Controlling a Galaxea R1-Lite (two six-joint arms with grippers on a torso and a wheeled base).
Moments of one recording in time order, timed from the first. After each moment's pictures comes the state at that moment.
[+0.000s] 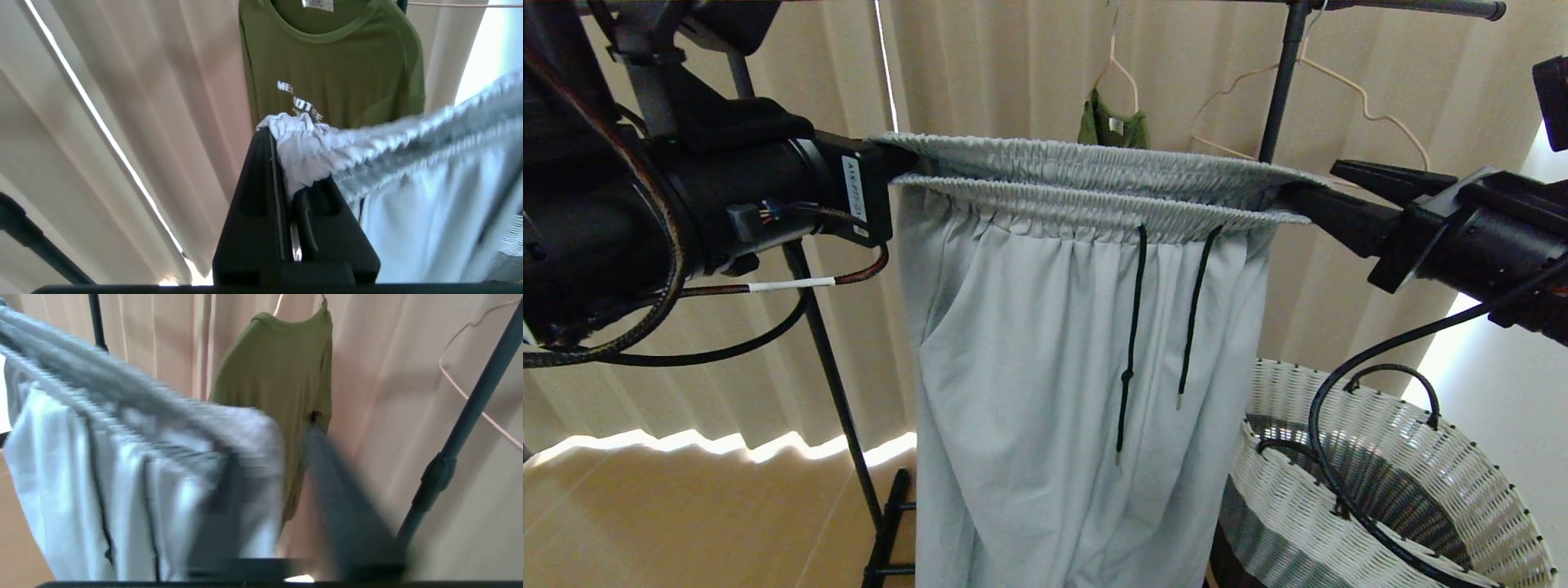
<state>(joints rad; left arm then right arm) -0.57 1.44 -1.12 -0.33 0.14 0.17 0.37 1.39 -0.80 -0.73 0.16 -0.02</state>
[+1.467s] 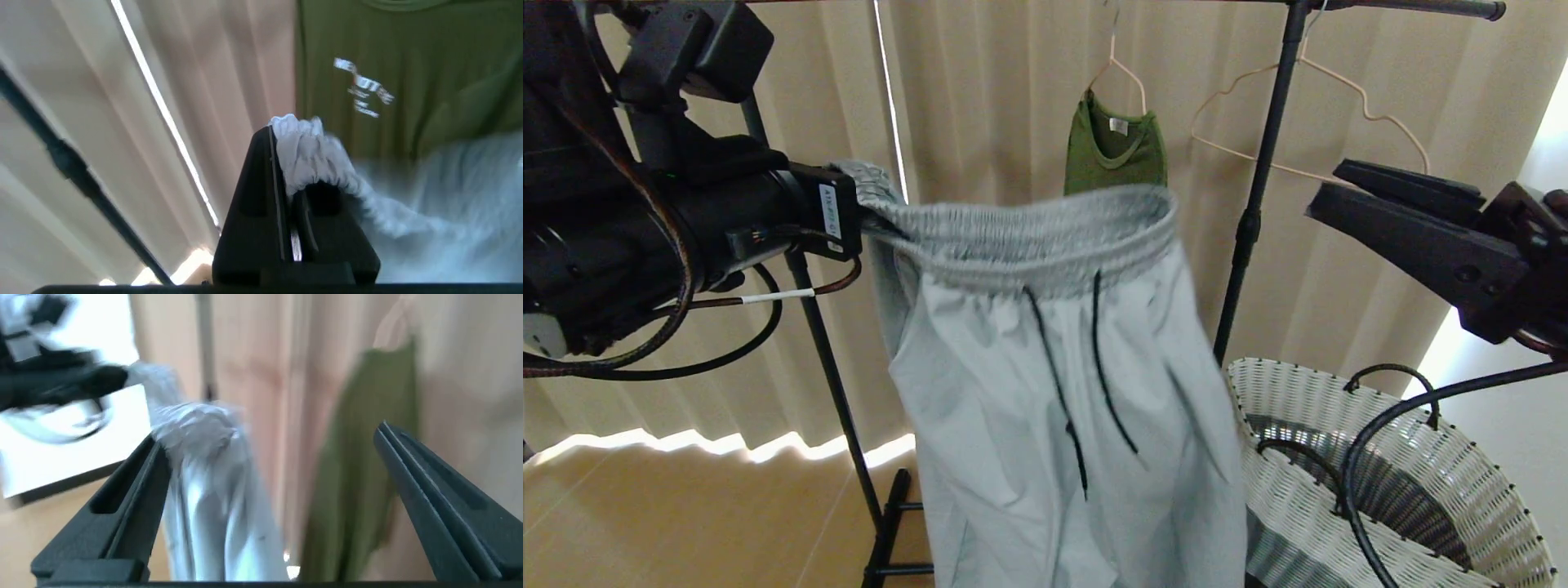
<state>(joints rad) -0.48 1.45 -1.05 -0.37 0.22 0.17 0.42 1.29 -0.67 -0.86 0.46 0.20</state>
